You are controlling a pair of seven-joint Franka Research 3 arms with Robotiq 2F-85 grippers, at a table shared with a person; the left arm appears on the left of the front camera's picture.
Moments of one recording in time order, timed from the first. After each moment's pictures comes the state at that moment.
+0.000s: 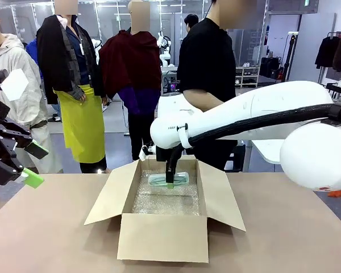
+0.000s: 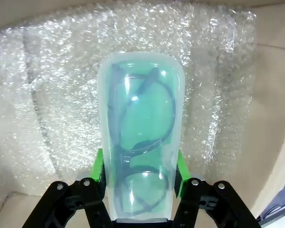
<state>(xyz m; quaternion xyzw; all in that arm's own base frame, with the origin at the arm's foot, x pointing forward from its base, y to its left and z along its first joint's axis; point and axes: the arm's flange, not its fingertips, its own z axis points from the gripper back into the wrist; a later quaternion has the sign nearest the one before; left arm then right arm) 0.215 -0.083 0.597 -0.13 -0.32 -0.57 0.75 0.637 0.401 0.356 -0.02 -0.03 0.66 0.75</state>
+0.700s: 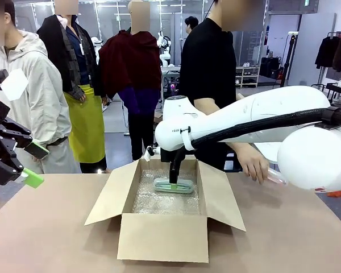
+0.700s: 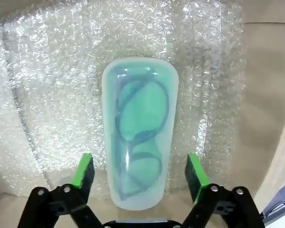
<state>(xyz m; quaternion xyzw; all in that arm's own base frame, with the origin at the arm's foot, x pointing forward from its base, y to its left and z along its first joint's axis) 0.215 -0.083 0.597 -0.13 -0.32 -0.57 0.75 0.651 0.388 0.349 -0.02 -0.04 0.65 0.76</state>
